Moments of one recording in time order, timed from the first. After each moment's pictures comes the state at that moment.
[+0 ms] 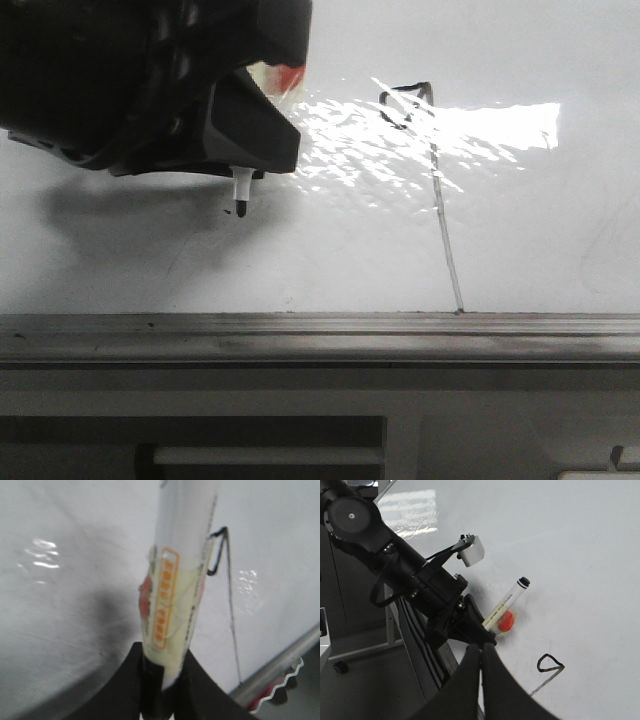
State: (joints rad) left arm -0.98 1.28 -0.67 -1.08 -0.12 0.65; right arm 0.95 0.59 -0.88 -0.18 0.64 -0.08
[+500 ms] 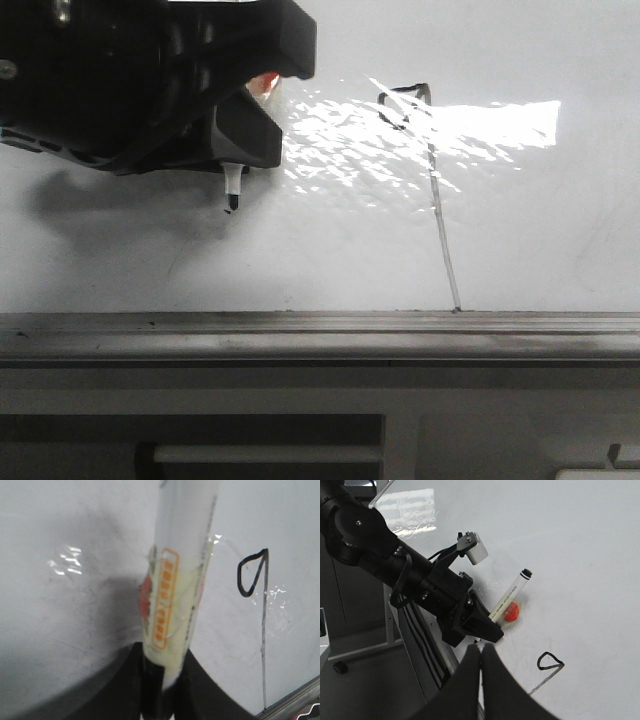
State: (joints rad) left arm -0.99 1.33 -0.69 -1.32 -0.26 0.83; right arm 0.95 0.59 -0.88 -0.19 0.64 -0.07
